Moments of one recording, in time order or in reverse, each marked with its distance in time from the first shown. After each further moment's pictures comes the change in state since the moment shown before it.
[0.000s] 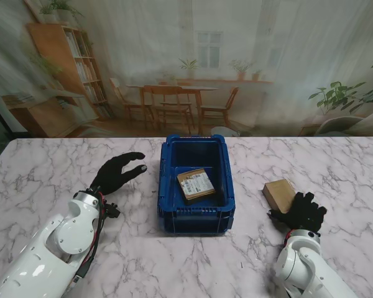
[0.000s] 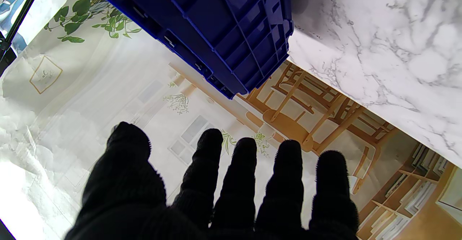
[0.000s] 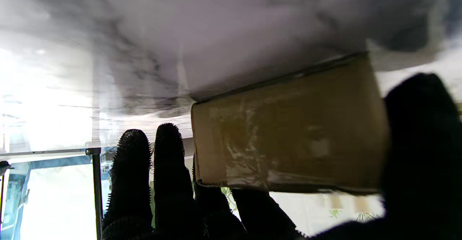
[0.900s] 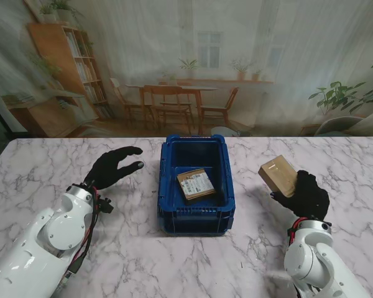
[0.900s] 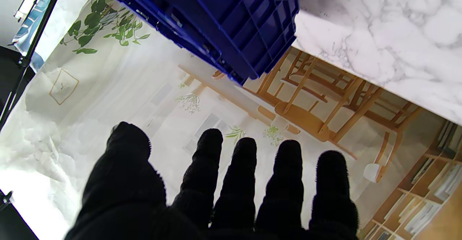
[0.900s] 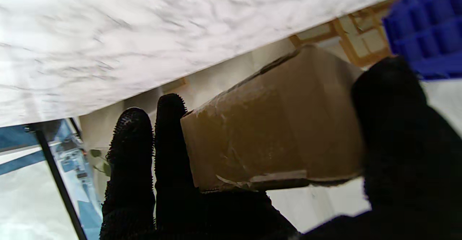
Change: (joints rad) left arm -0.001 0.015 -0.056 -0.037 0.050 -0.056 -0.061; right arm -0.124 -0.009 0.154 -0.278 -0.009 -0.197 0.015; left_hand 0.000 0.000 0.000 0.000 0.000 0.000 0.000 0.000 0.000 0.000 0.000 0.000 0.000 0.000 0.000 0.000 0.000 0.000 0.000 0.000; right_hand 0.053 -0.089 0.201 -0.131 -0.145 0.001 0.461 -0.237 0.255 -0.041 0.168 0.117 0.241 -0.044 0.201 0.098 0.244 0.000 0.190 0.093
